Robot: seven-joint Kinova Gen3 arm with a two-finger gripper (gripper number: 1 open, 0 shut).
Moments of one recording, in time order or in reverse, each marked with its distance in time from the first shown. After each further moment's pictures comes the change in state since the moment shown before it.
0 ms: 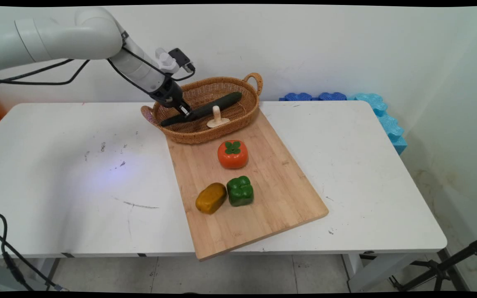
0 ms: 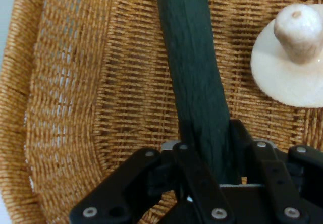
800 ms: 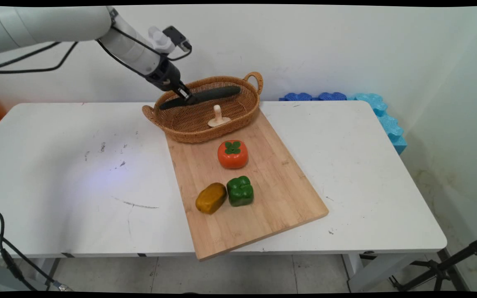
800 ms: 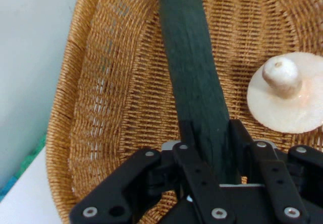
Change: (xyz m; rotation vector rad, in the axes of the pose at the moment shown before) arm 0.019 -0.003 -0.047 0.033 0.072 -0.021
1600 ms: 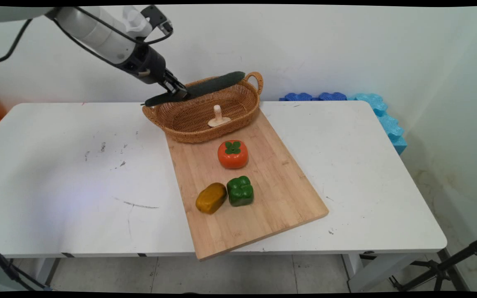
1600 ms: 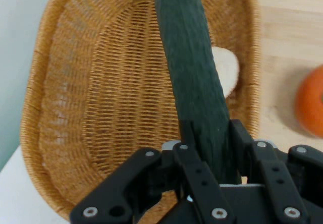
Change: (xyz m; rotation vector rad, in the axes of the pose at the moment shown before) arm -0.015 0.031 -0.092 -0.068 0.051 0.066
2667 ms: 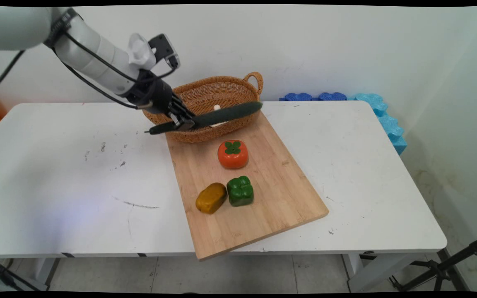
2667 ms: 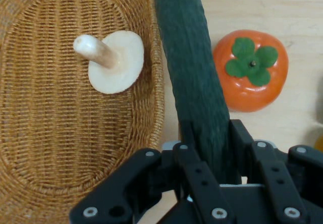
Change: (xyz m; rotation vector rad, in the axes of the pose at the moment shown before) arm -0.027 0.063 0.006 -0.087 -0.007 0.105
